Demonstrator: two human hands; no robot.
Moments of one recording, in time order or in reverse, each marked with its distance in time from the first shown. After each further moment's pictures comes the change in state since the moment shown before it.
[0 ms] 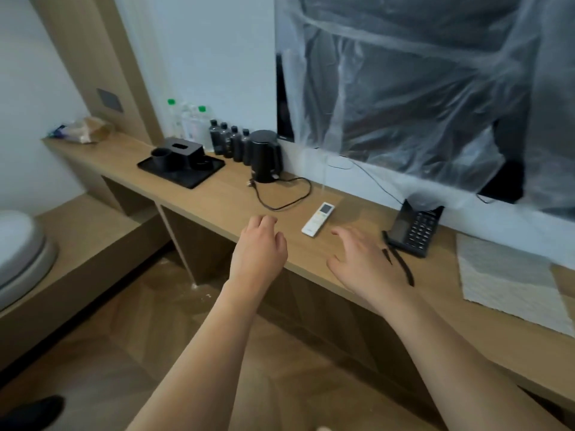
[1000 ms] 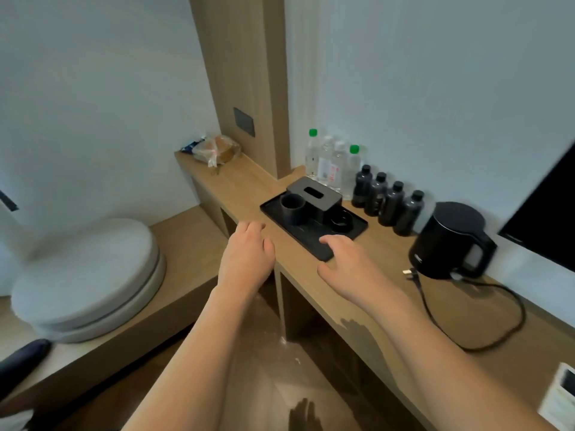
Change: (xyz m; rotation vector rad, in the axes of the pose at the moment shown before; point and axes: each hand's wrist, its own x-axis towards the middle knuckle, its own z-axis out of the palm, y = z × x) left_hand 0.357 -0.382 -0.166 0.111 0.195 -0.323; right_hand 0.454 -0.336 0.194 0.158 -0.253 -0.309
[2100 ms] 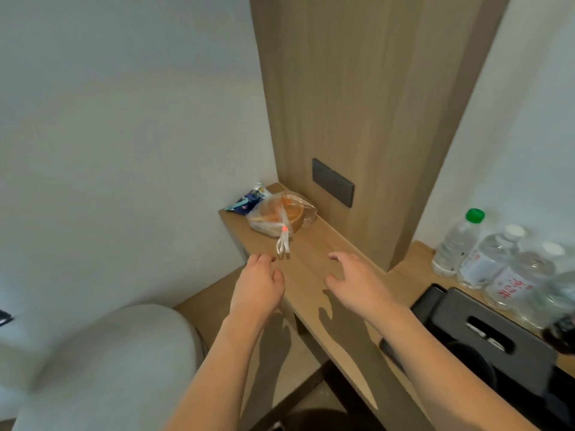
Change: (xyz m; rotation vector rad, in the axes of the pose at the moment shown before) left_hand 0.491 -0.288 -0.022 0.011 -0.164 -0.138; right_hand 0.547 -0.182 0.142 0.103 -0.127 0.057
